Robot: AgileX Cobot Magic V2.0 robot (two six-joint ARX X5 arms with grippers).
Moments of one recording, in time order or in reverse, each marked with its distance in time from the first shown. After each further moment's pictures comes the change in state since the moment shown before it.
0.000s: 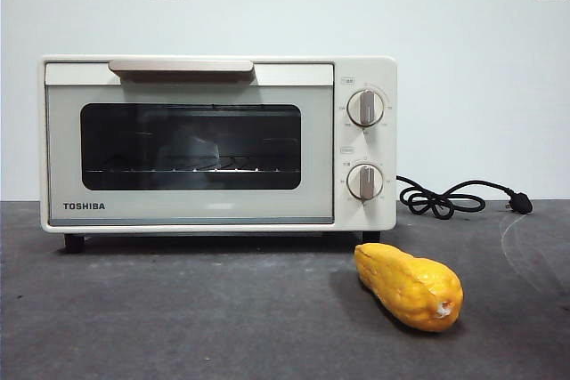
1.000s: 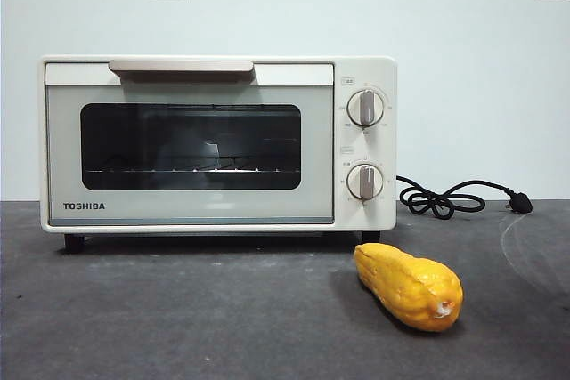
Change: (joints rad) left arm 0.000 0.016 0.000 0.040 0.092 -0.206; right arm 0.005 0.000 0.000 0.016 -0.082 0.319
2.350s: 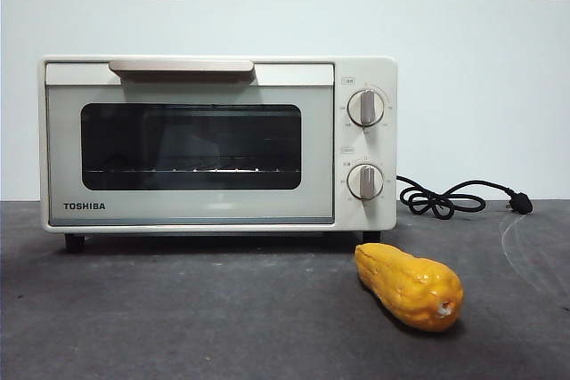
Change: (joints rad) left arm 0.000 0.570 0.642 -0.238 0.617 -0.185; right arm 0.000 0.370 0.487 0.023 -0.648 0.083
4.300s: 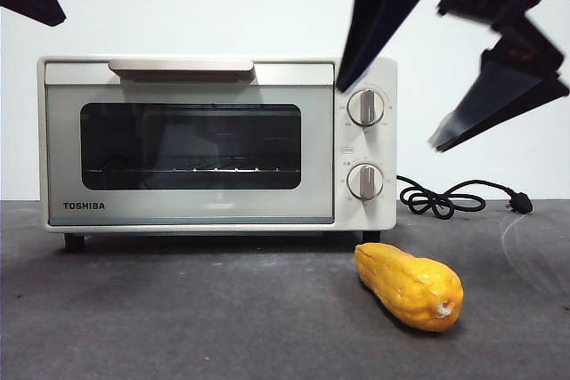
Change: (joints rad) left arm -0.237 0.354 0.314 -0.550 -0.257 0.325; right arm 0.803 0.846 0.409 -0.500 0.667 -0.165
